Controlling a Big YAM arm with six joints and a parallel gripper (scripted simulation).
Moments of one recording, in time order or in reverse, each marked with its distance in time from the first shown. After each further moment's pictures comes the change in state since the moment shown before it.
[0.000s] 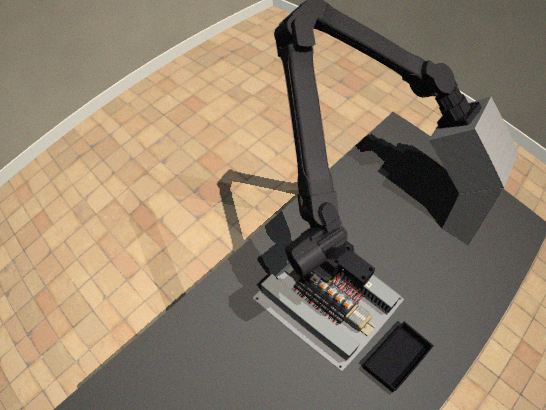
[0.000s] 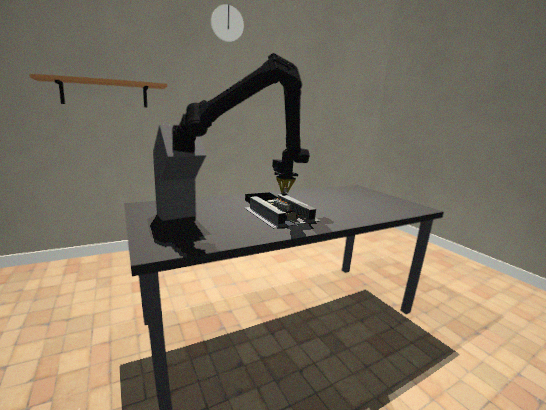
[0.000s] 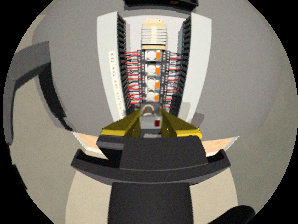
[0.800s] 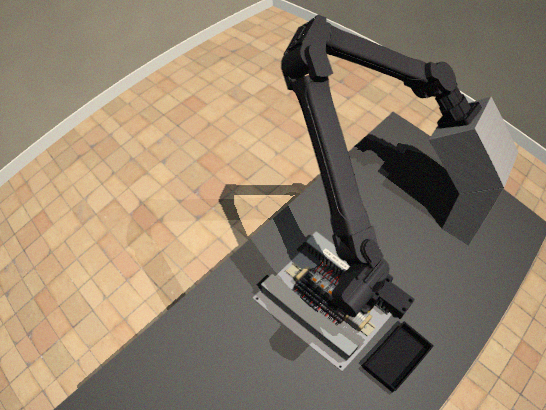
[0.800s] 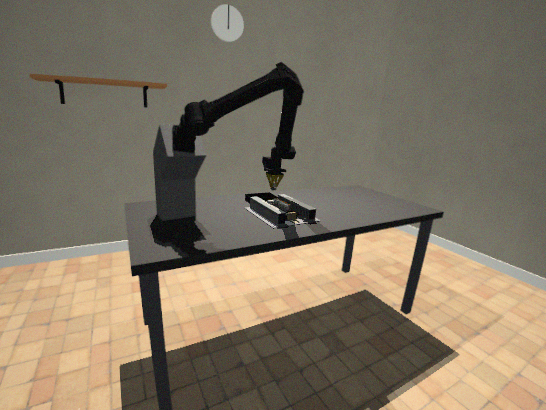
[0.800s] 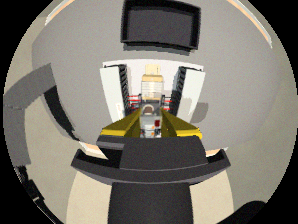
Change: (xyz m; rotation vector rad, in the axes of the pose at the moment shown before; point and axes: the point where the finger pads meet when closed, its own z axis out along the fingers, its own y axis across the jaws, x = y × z) arm -0.115 -0.004 0.000 -0.001 0.001 -0.017
